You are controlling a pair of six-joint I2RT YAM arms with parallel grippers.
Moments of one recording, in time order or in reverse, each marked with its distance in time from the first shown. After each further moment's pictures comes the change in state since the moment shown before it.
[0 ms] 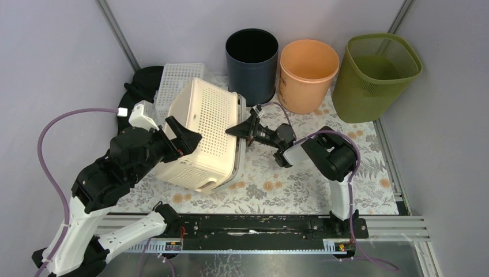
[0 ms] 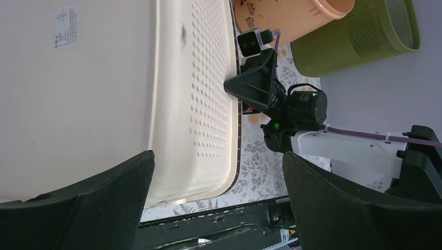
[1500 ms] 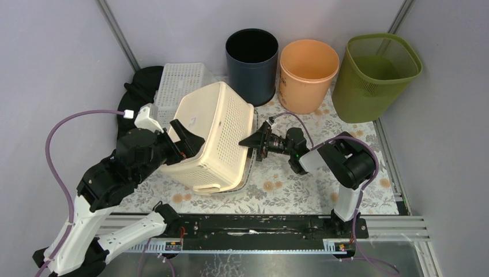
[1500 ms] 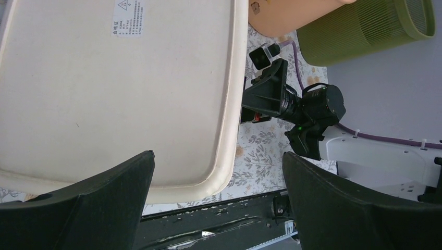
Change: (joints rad) left arm 0.000 -0.013 -0.056 0.008 0.027 -0.007; right arm -0.100 -0.171 -0.261 -0.290 -0.100 -0.180
